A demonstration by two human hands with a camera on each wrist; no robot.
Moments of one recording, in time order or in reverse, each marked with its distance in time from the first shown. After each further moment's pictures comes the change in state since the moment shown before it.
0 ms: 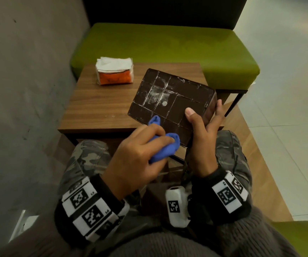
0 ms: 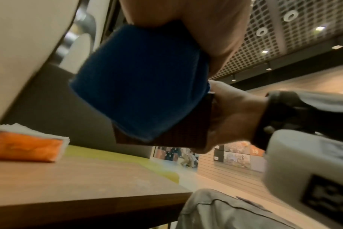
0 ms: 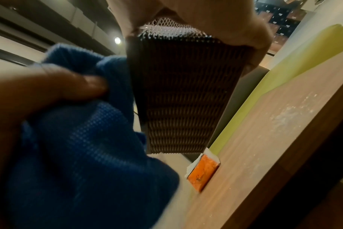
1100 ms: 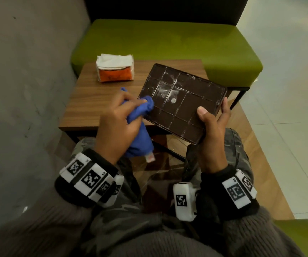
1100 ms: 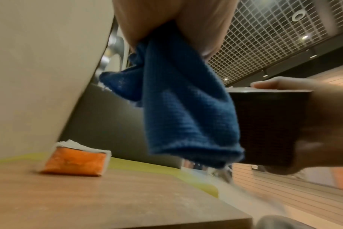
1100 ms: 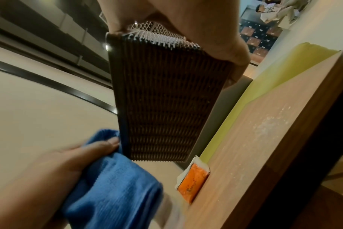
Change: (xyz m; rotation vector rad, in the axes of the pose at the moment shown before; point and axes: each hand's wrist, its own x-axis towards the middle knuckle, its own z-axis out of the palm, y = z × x) left_hand 0.026 -0.049 -0.008 -0.045 0.230 -0.242; right_hand 0.004 -0.007 -0.013 0.071 -0.041 0.064
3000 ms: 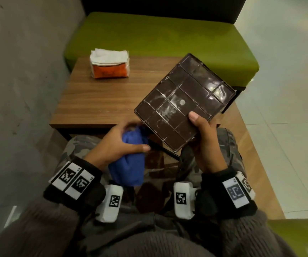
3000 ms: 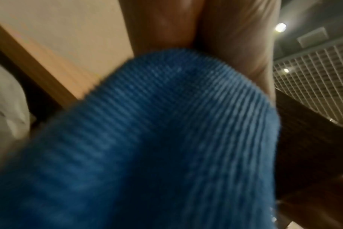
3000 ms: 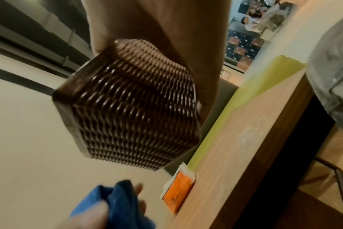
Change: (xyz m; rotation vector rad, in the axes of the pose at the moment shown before) left_hand -0.027 -0.028 0.016 -0.459 -0.463 -0.565; right_hand 0.014 0.010 -0.028 -0.068 -0.122 0.211
